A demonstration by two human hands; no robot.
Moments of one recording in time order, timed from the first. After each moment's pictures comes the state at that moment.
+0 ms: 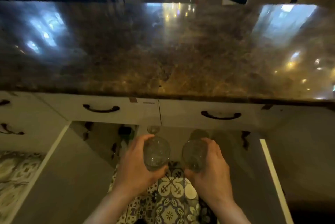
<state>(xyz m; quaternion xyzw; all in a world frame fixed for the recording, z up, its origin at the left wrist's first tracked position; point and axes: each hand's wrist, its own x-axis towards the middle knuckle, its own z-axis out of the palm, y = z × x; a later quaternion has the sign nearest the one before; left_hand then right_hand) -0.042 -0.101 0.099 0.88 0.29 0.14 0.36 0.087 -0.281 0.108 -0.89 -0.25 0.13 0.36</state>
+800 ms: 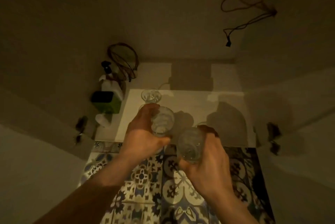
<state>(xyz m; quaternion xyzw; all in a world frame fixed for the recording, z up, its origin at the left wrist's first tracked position) 0.041 0.013 -0.373 0.87 0.29 0.15 0.37 0.103 -0.178 -0.354 -0.91 -0.23 0.13 0.32</state>
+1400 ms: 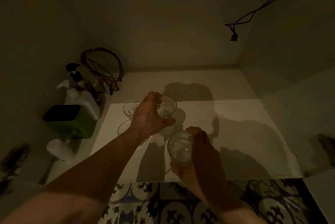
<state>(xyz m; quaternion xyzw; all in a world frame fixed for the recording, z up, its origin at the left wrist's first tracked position) 0.204 0.115 -0.554 0.88 0.24 0.16 0.37 0.193 -0.094 -0.558 -0.88 -0.31 0.05 0.34</state>
